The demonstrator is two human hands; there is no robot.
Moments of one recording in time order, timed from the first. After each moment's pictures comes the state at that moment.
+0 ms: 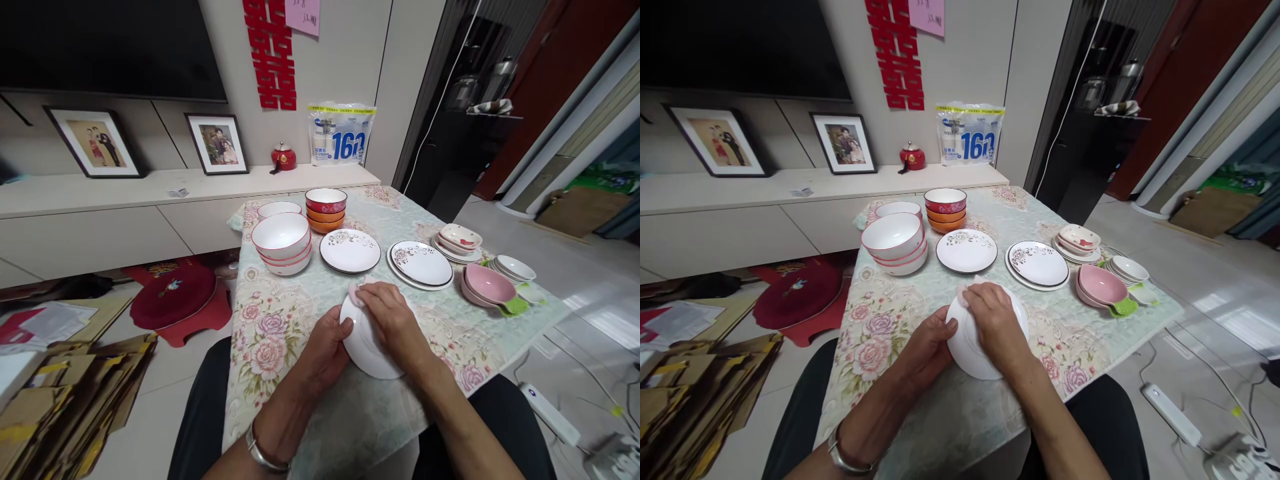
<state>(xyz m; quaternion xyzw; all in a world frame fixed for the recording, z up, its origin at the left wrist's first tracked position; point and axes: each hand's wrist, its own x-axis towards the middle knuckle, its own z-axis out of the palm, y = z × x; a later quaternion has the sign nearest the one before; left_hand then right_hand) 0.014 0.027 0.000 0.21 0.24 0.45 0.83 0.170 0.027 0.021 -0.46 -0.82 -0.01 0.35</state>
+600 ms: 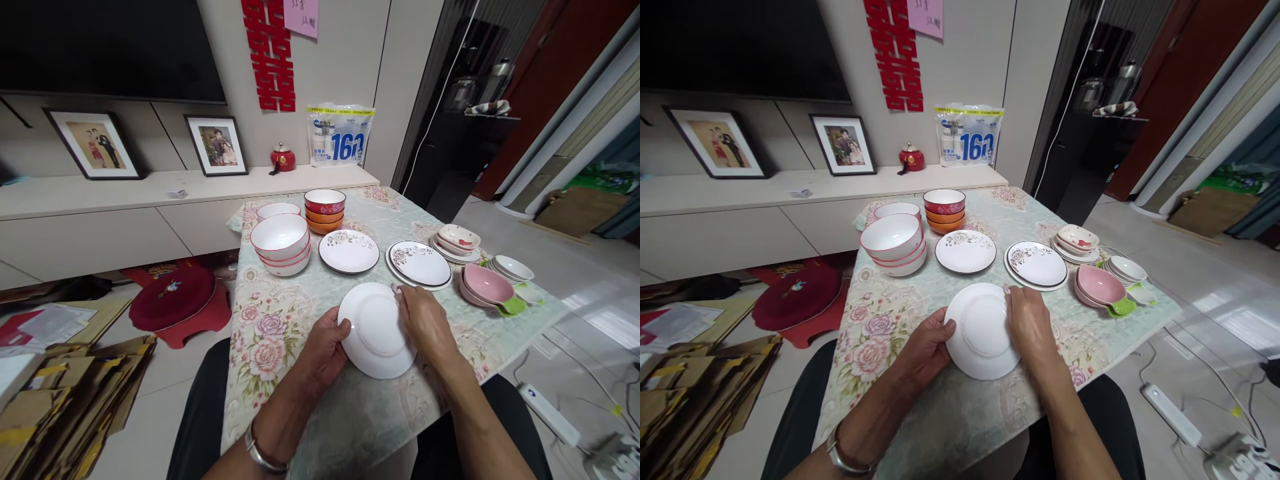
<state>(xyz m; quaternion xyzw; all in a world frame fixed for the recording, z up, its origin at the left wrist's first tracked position) 0.013 0.027 -0.003 0.20 0.30 0.45 0.81 0.211 0.024 0.027 -0.72 -0.68 -0.03 0.17</state>
